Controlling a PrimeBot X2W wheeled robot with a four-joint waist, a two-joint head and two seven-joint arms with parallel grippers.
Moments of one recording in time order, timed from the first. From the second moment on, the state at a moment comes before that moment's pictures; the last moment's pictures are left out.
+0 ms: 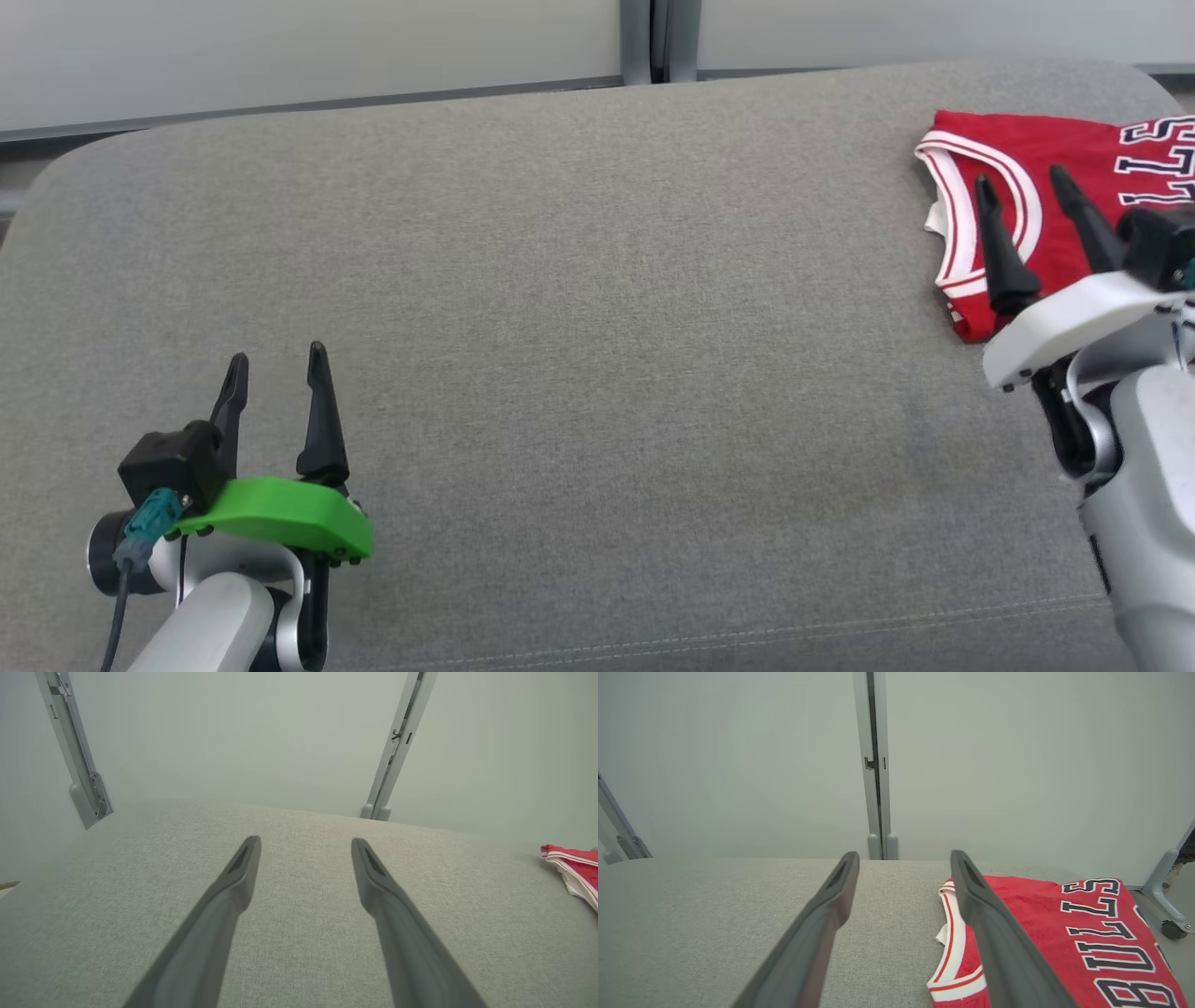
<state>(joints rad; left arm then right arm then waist) -0.28 0.43 -0.53 0.13 -0.77 0.36 -0.26 -0.52 -0.33 0.10 0.39 0.37 0.13 -0.10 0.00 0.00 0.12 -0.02</state>
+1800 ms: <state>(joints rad) -0.11 0.37 -0.48 0.22 -0.74 0.17 -0.26 -0.02 -0.05 0.01 0.09 0.22 0.13 -0.03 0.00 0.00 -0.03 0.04</state>
